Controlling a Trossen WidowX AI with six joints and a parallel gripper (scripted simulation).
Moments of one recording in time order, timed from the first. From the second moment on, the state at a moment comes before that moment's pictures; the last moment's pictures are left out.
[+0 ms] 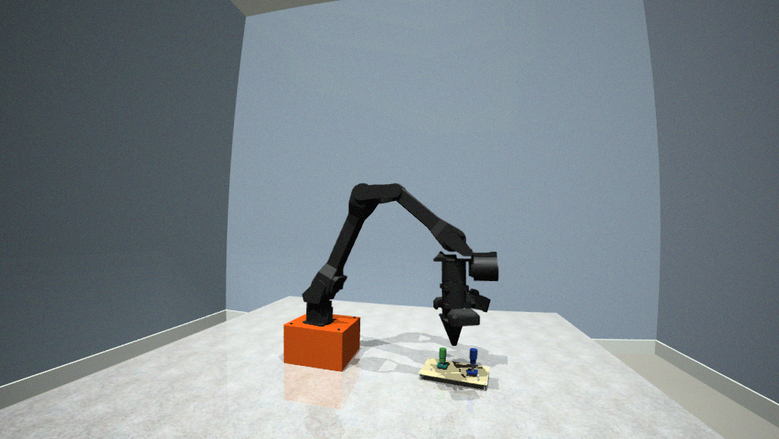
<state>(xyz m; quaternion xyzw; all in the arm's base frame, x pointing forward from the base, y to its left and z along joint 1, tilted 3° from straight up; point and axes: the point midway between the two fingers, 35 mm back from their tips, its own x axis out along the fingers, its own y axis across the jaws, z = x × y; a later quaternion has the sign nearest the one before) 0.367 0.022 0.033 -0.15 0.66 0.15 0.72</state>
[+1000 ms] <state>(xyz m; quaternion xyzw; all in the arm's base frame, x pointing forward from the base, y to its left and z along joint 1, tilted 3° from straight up) 0.388 0.024 0.049 -0.48 0.50 0.47 0.55</state>
